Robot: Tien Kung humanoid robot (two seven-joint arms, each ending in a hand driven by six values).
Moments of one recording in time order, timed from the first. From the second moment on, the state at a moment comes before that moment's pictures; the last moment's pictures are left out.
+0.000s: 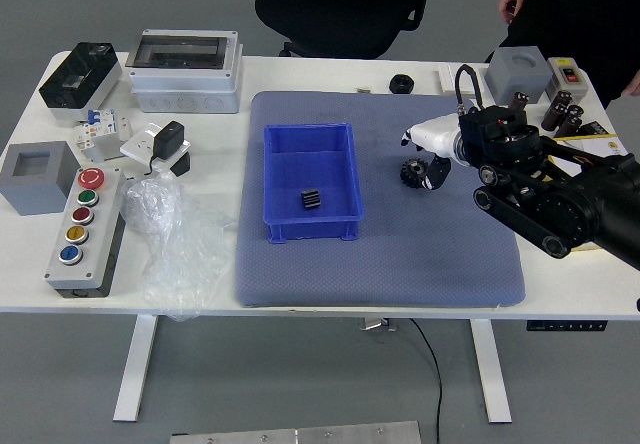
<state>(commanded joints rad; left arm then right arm) -0.14 0.13 -0.38 -0.27 0.79 -0.24 0.13 0.99 -0.31 0.41 0.93 -1.86 0.36 -0.30</state>
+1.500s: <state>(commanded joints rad) -0.14 0.12 -0.37 -0.27 0.78 -0.24 0.13 1.02 -0.26 0.37 0.77 -1.83 0.34 -0.28</state>
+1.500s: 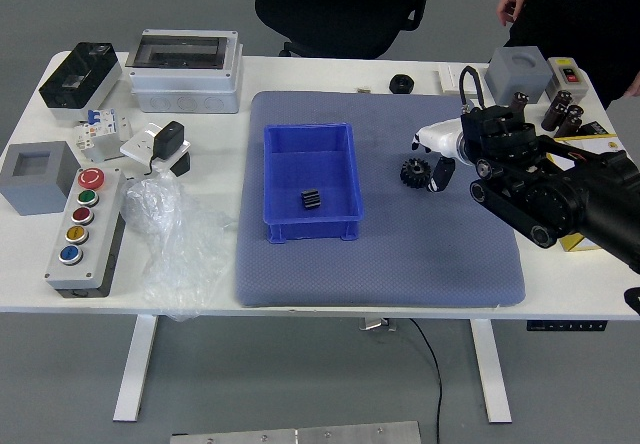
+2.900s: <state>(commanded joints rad) -0.16 0.11 -0.37 -0.27 0.79 -0.24 0.13 1.03 -0.21 0.34 0.71 -1.81 0.32 -0.27</state>
